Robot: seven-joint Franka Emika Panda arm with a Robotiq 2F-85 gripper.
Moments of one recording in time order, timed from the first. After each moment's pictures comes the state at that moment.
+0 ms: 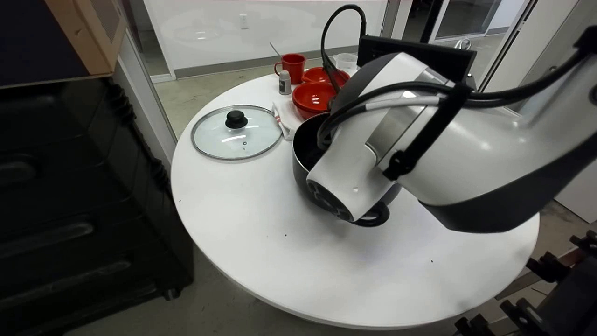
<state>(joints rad) 0.21 0.64 0.21 -2.23 -1.60 1.27 -0.36</state>
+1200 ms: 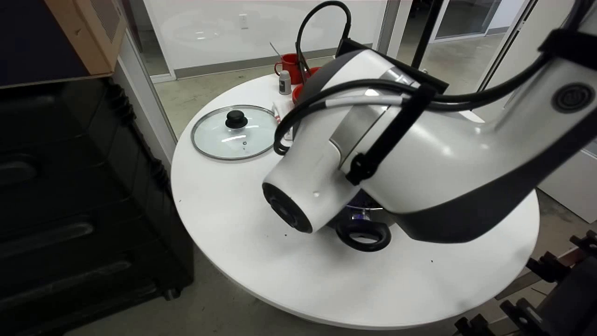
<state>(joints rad) 0.22 0.67 0.27 -2.15 -1.57 1.41 -0.16</state>
